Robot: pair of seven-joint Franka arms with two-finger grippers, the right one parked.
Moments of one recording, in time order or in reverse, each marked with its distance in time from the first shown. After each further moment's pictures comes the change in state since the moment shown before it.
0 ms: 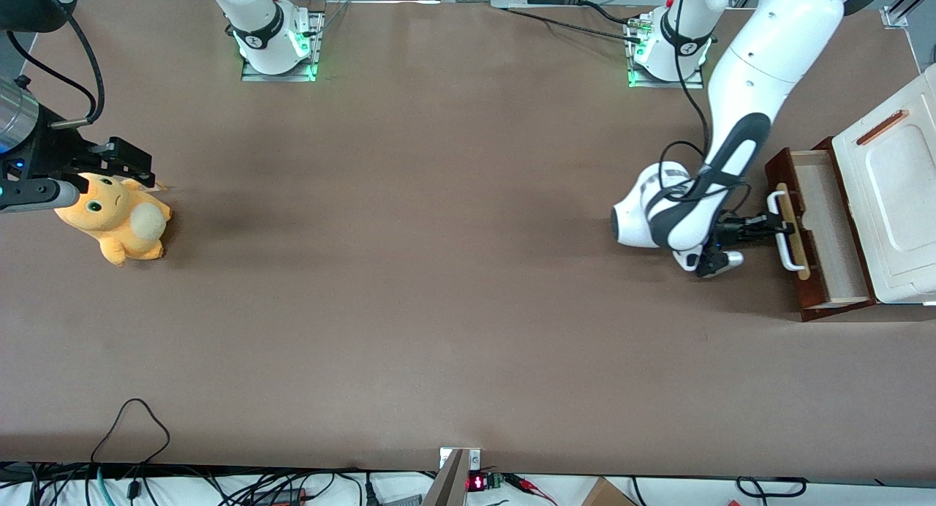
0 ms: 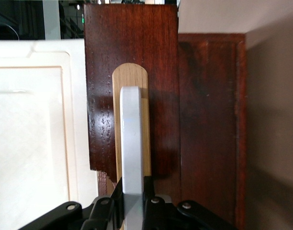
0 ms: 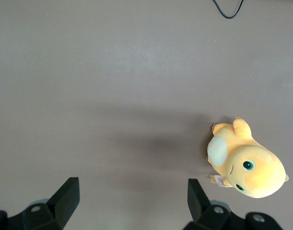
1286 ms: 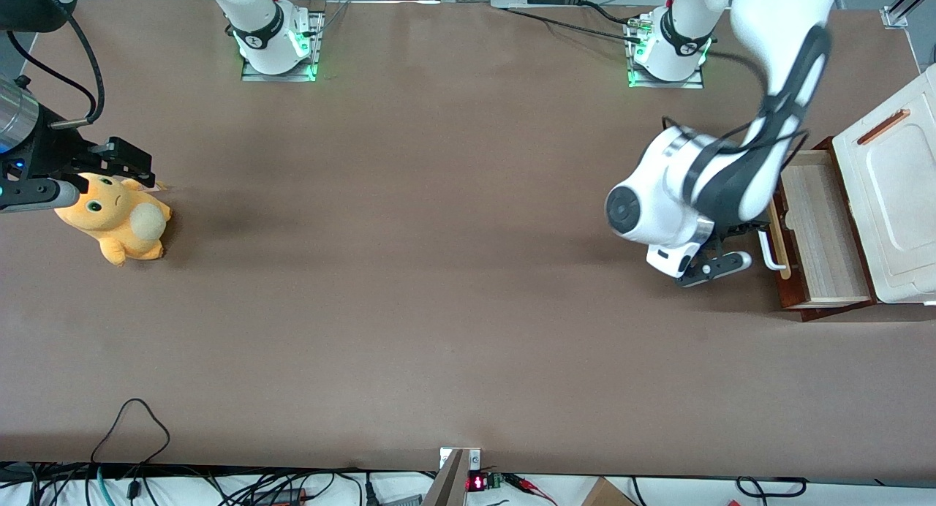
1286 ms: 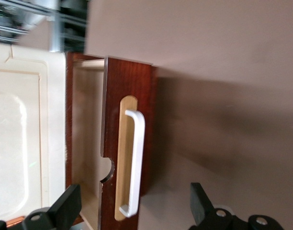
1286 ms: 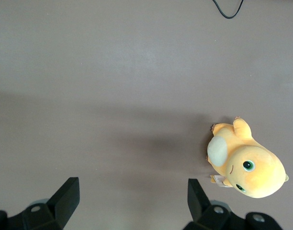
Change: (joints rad) arm -0.011 -0.278 -0.025 0.259 -0.601 0.282 0.302
